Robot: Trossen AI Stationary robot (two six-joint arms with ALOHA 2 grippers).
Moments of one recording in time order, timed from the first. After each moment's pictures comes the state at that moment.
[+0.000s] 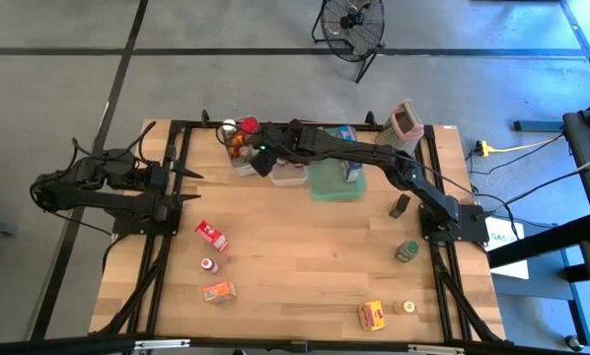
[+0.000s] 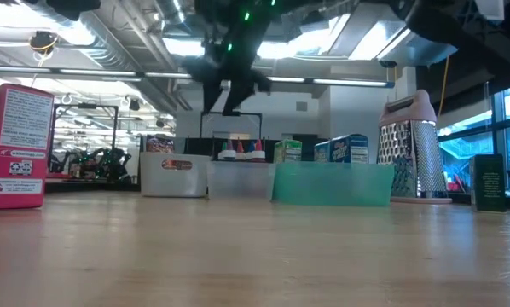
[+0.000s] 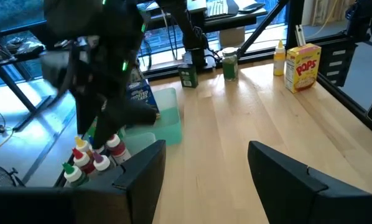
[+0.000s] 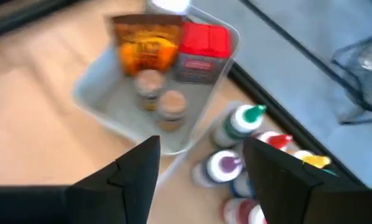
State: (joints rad) left arm 0.01 0.28 0.74 -0.74 -0.04 0.17; right arm -0.16 2.35 2.35 -0.96 0.46 0.38
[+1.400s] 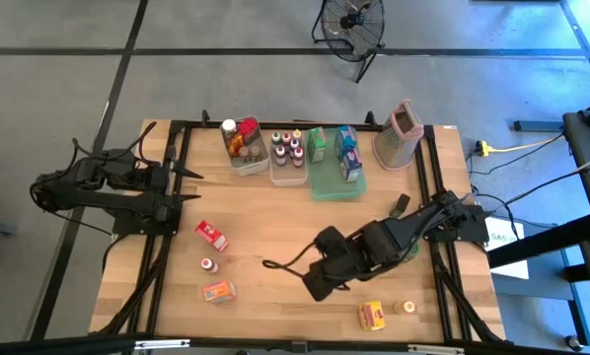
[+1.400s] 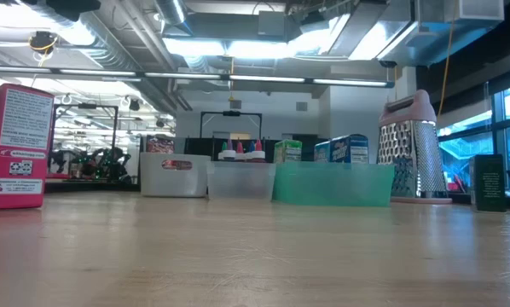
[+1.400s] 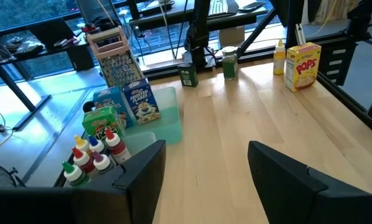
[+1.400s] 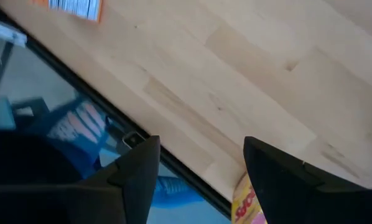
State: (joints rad) left arm 0.01 0.28 0.74 -0.74 -0.04 0.17; right arm 0.52 2.07 2.34 -1.54 0.08 1.44
